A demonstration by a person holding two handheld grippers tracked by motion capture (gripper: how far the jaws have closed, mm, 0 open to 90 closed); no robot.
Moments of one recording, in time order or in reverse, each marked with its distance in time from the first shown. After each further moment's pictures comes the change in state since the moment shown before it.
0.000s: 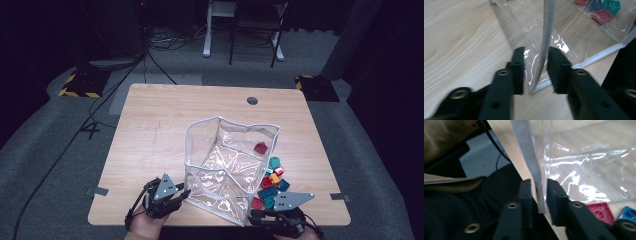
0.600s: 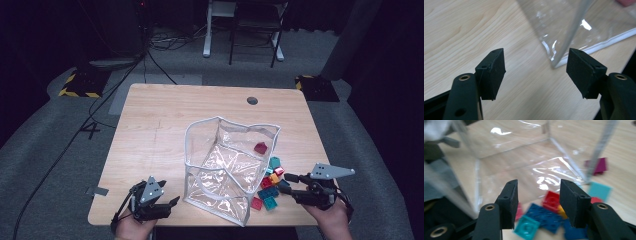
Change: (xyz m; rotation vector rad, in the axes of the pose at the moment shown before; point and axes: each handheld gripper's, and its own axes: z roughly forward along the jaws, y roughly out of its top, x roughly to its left) left arm 0.022 -0.031 -0.014 0.036 0.088 -0.004; right arm -0.080 0.003 -0.065 -0.112 -0.230 0.076
